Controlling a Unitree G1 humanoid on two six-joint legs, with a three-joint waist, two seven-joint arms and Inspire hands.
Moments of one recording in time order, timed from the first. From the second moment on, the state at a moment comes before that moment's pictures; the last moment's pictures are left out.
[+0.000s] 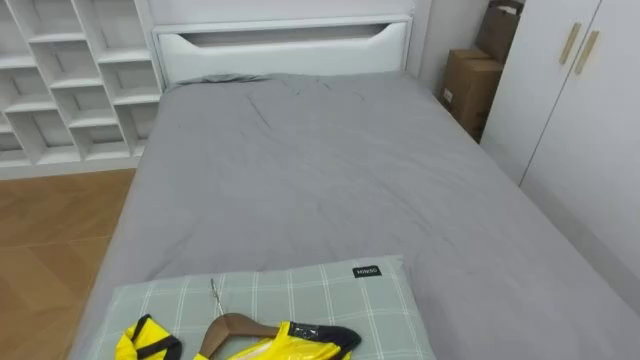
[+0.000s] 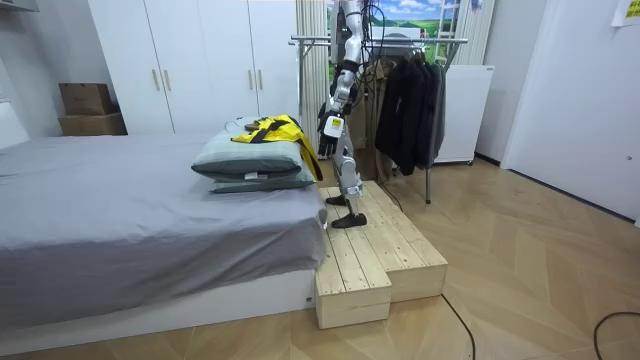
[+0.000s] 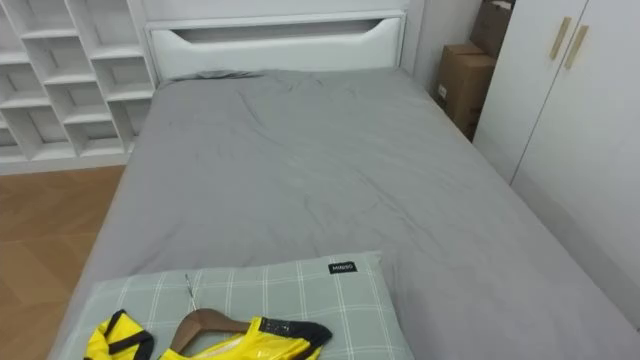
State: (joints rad) left arm 0.20 0.22 -0.10 1.12 -0.47 0.02 -0.03; right arm 0.14 -0.22 0.11 1.21 0.56 0.05 0.21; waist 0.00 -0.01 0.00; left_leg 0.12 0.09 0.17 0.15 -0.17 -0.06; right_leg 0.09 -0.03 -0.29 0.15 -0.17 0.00
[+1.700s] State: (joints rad) left arm 0.25 0.20 0.23 0.92 0.03 0.06 0.43; right arm 0.14 -0.24 0.03 1.25 0.46 0.06 0.22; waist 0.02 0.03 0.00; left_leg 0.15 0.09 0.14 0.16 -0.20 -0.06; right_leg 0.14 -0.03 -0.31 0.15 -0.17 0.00
